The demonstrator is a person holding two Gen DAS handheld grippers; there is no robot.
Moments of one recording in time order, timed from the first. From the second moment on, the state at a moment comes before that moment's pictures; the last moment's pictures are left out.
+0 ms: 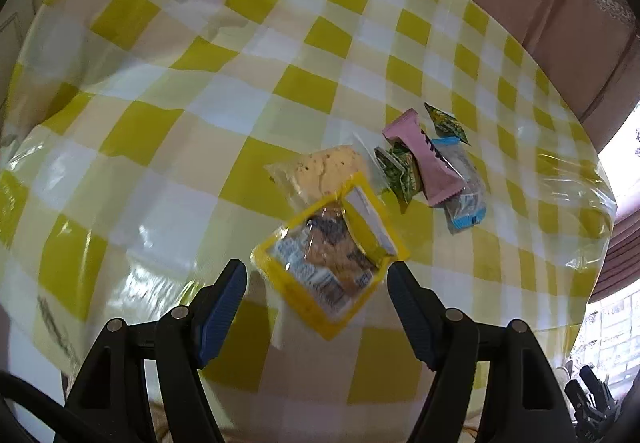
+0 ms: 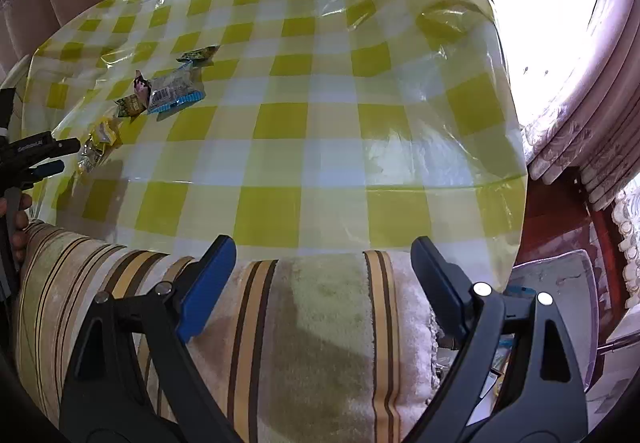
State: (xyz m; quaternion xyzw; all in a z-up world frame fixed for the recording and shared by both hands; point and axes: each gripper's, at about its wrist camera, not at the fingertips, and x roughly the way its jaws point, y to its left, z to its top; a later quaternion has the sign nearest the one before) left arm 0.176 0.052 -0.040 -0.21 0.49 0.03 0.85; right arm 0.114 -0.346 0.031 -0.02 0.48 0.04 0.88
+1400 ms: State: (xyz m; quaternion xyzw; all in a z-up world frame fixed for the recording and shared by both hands) left arm 0.190 -0.007 -0.040 -0.08 0.50 -0.05 0.86; right arm 0.199 -0.256 0.022 -0.07 0.47 0.09 0.88
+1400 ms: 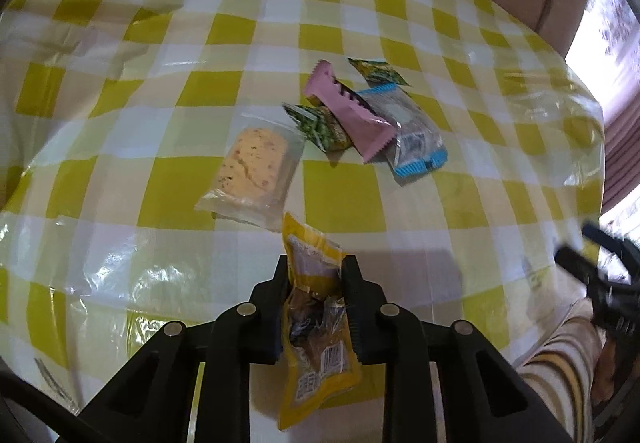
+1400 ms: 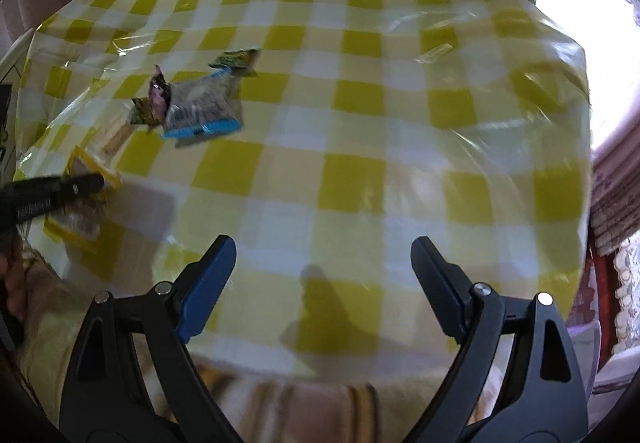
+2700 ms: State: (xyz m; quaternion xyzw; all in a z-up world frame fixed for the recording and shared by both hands) left arm 0.156 -0.002 -0.042 -0.16 0.48 -0.08 0.86; right arm 0.316 -0.123 -0.023 -0.09 0.49 0.15 0.86
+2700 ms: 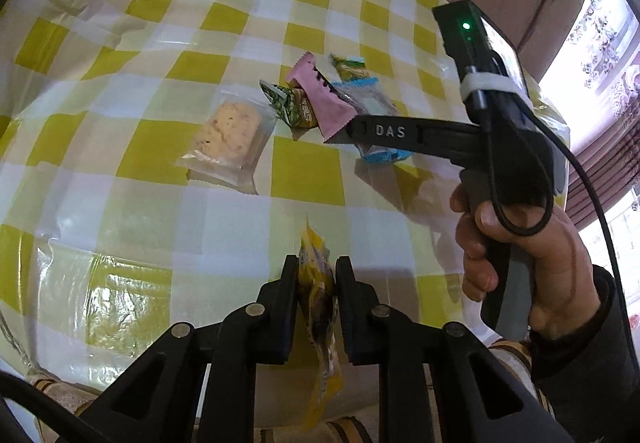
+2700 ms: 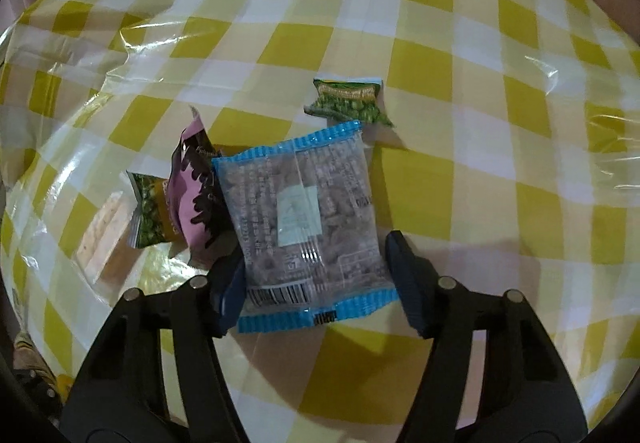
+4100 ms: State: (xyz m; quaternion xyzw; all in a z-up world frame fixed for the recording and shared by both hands) left arm 0.124 -0.120 0.029 -0.16 0.42 -0.18 0.88; right arm 0.154 -0.329 0.039 0.02 0.45 0.05 0.89
